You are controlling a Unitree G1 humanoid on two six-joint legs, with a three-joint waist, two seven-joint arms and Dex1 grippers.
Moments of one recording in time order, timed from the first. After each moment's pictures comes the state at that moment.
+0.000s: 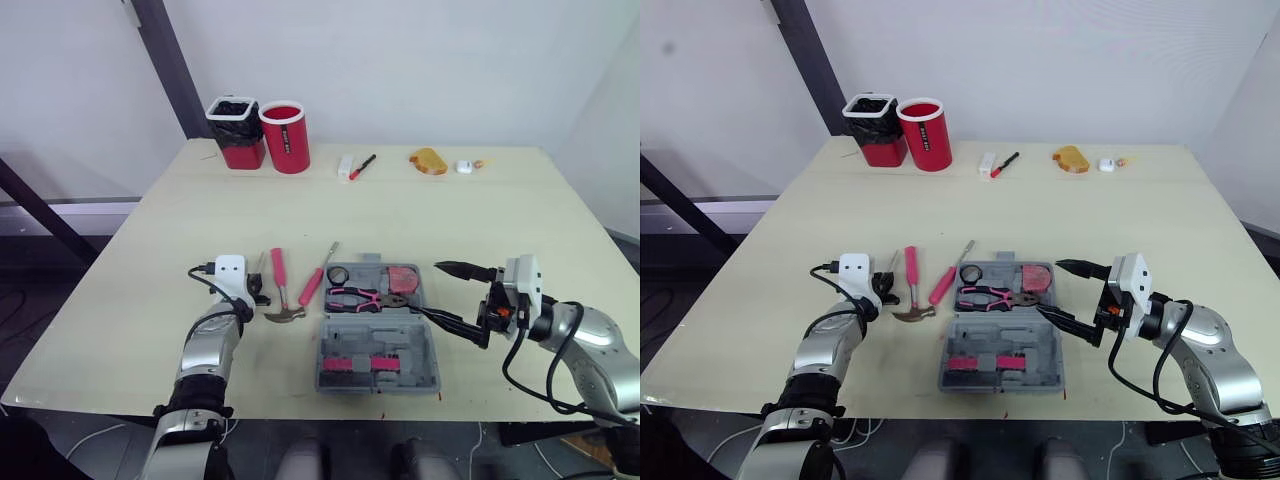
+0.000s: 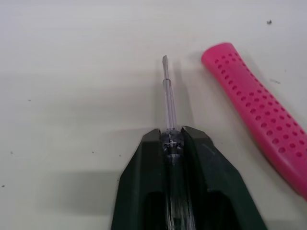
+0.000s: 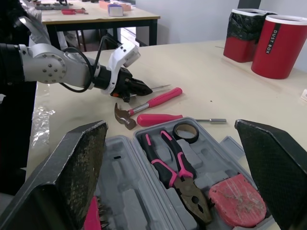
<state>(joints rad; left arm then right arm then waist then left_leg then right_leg) -0.40 0.29 0.19 0.45 -0.14 0.25 -0.15 -0.14 -0.60 -0.05 -0.26 0.53 0.19 1.01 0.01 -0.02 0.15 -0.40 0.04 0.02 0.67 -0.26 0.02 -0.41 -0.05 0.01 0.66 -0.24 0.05</state>
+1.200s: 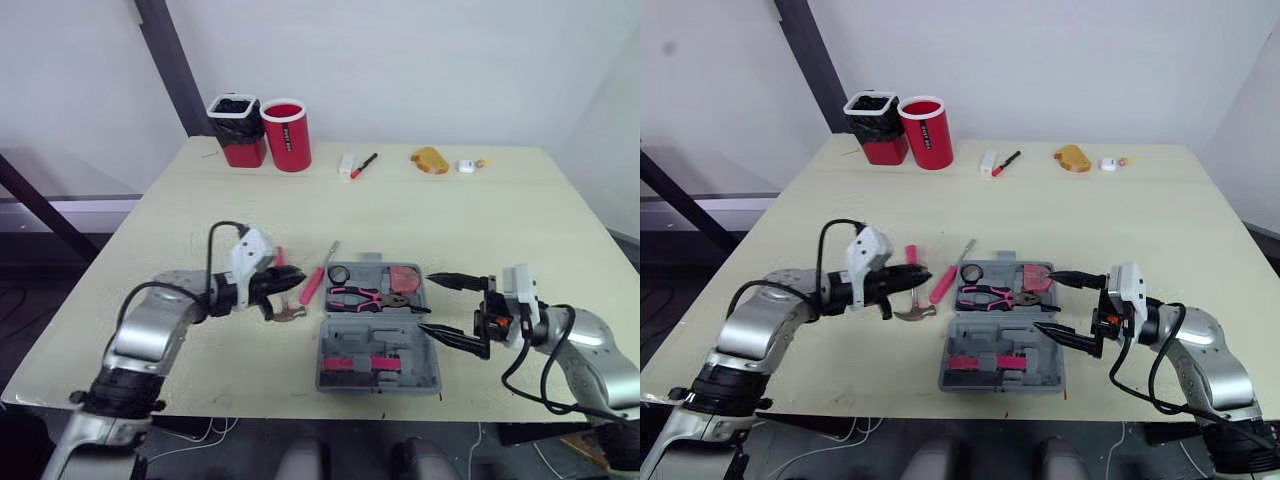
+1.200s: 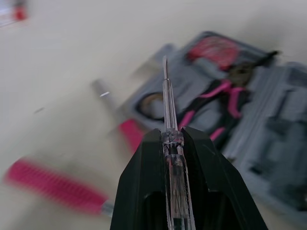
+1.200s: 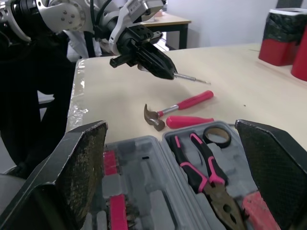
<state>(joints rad) -0.41 0.72 -0.07 -0.07 -0.32 0.51 -0.96 -0.14 -0.58 -0.03 -0.18 0.55 0.14 1.15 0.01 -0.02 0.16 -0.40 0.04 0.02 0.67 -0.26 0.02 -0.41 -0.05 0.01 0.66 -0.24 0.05</state>
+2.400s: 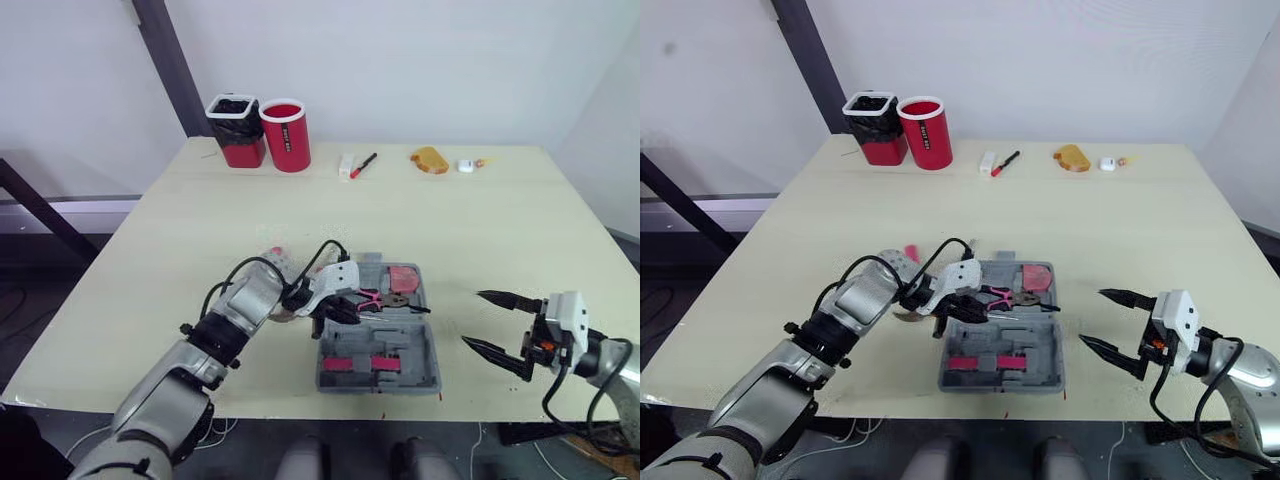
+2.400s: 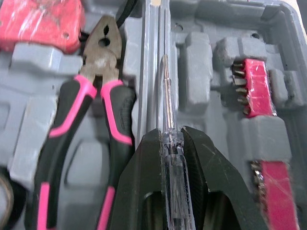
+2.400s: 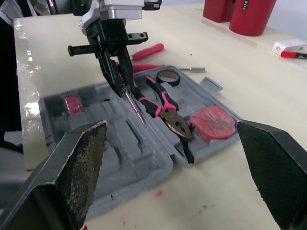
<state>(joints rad) -0.74 0.51 -0.51 0.30 0.01 0.38 -1.26 0.09 -0.67 -0.20 -0.17 0.51 0.02 1.11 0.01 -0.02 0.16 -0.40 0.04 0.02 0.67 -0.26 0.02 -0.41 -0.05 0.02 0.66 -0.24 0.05</state>
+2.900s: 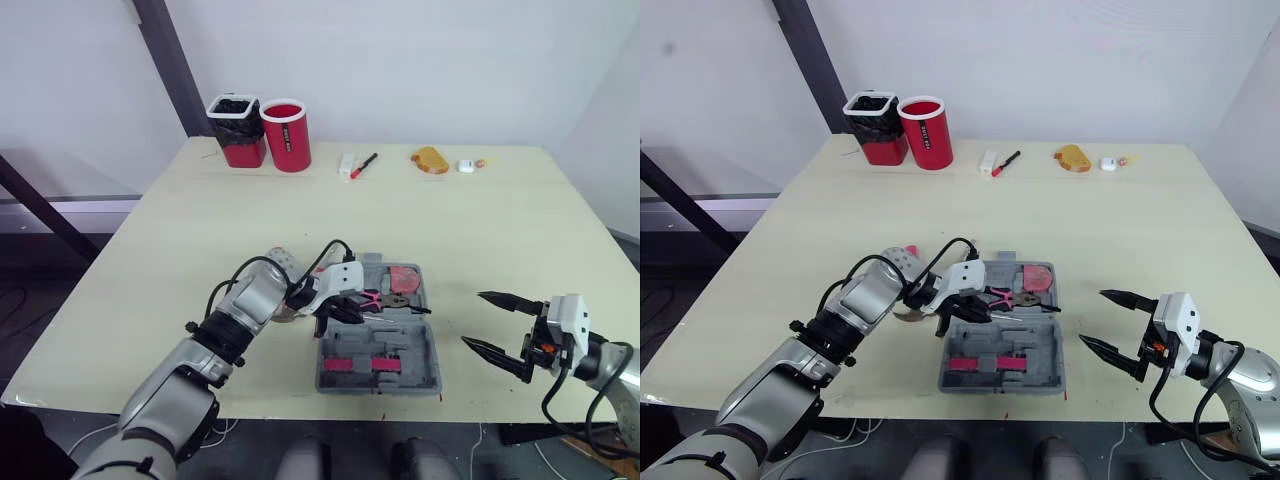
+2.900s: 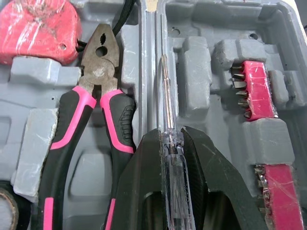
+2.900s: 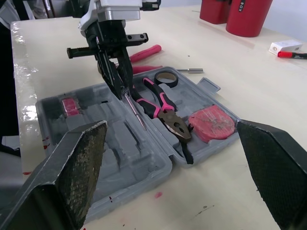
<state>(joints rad) -0.74 0.51 -0.51 0.28 0.03 0.36 -1.28 0.10 -0.65 -0.19 -0.17 0.50 0.01 1.10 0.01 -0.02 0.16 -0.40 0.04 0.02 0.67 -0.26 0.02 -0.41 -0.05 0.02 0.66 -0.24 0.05</state>
